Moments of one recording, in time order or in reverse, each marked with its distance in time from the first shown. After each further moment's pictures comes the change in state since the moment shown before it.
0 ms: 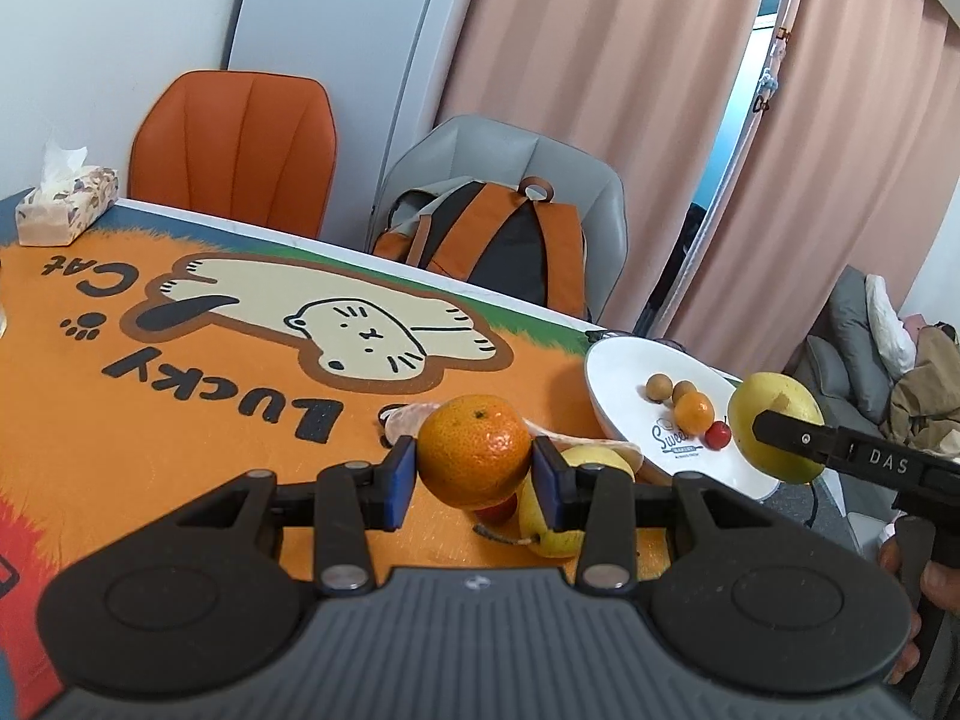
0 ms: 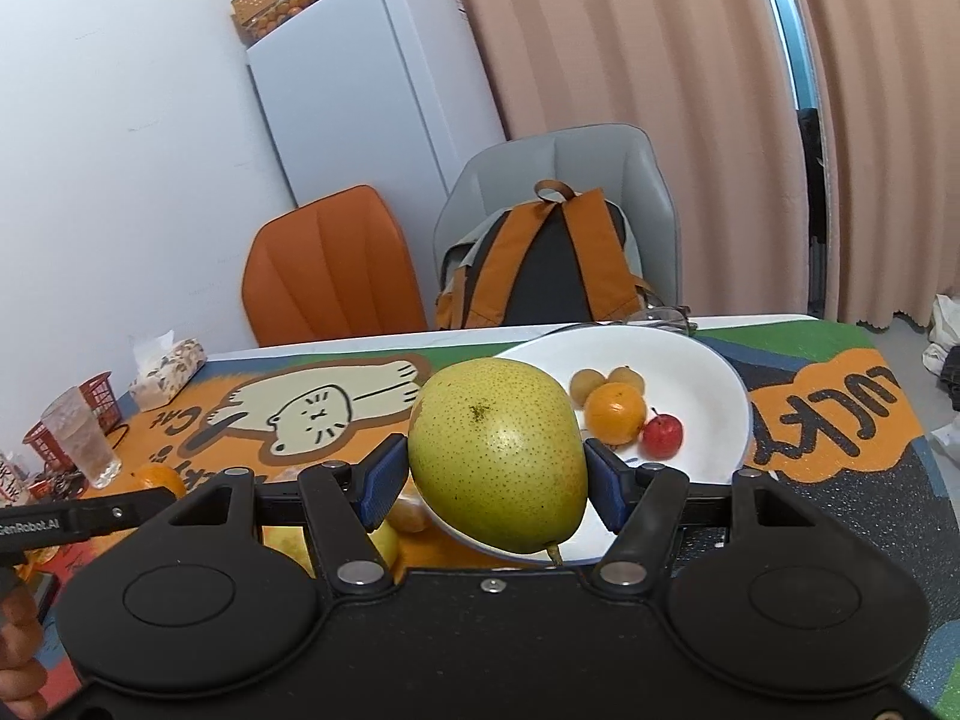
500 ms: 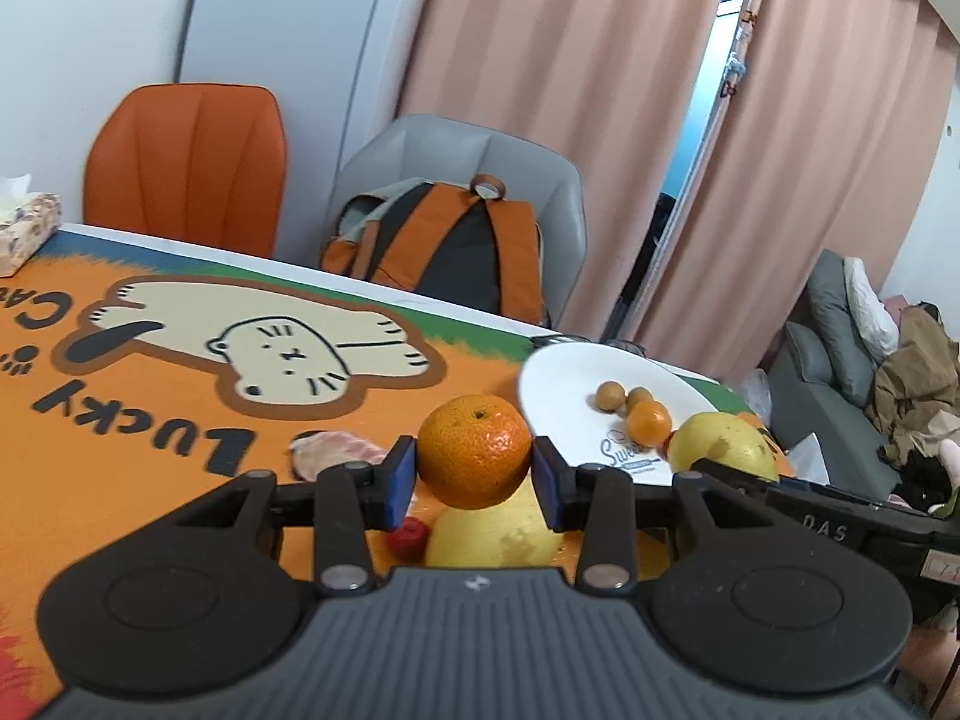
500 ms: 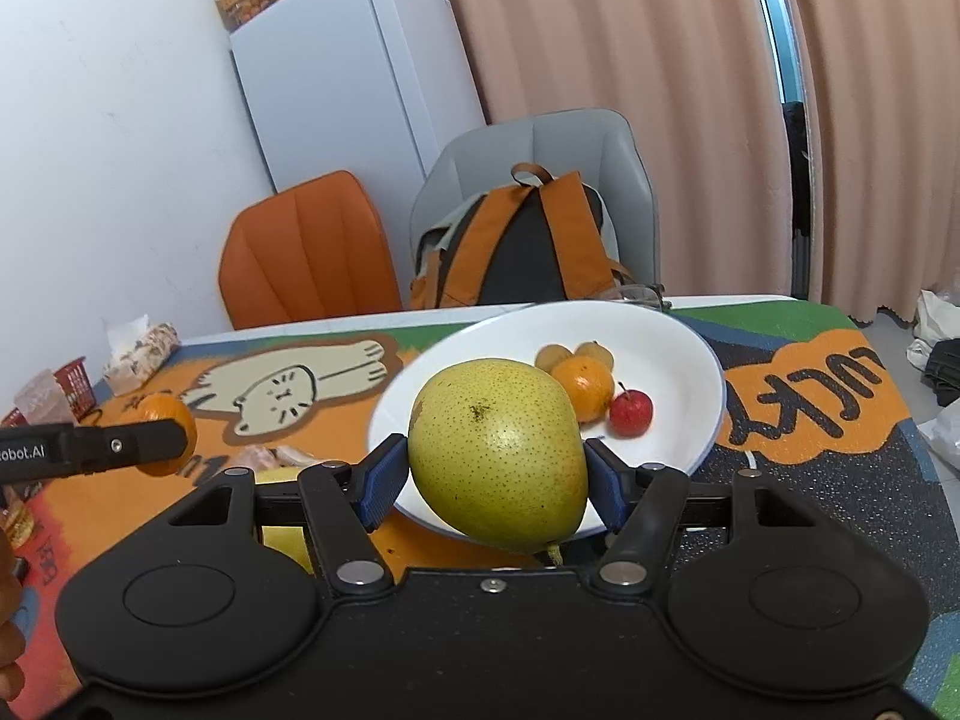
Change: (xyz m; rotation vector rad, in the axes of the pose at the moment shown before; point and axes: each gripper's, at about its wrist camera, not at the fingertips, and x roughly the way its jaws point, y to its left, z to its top) left arm 0.029 -0.043 0.009 0.048 0.005 -0.048; right arm 0.010 -0.010 -0.012 -0.016 0.020 -0.040
